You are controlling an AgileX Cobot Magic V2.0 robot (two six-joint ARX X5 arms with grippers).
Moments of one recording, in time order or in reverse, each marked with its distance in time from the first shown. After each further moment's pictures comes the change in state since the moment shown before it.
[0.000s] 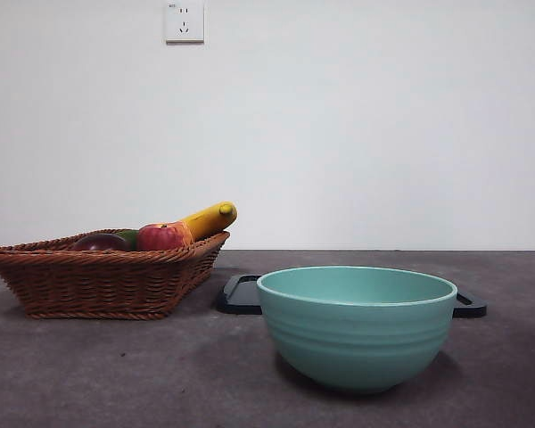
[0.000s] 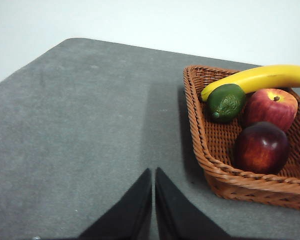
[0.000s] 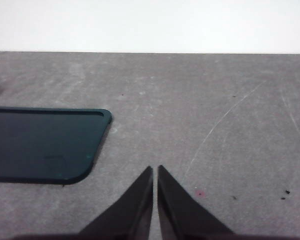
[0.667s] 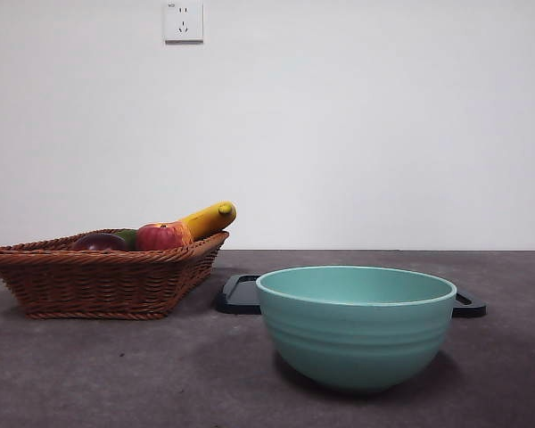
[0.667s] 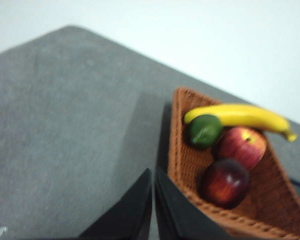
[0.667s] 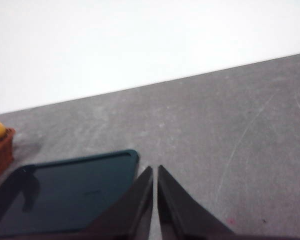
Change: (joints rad) left arm 0.000 0.028 0.134 -0.095 0.008 -0.245; right arm 0.000 0.030 0.157 -0.048 -0.027 0.218
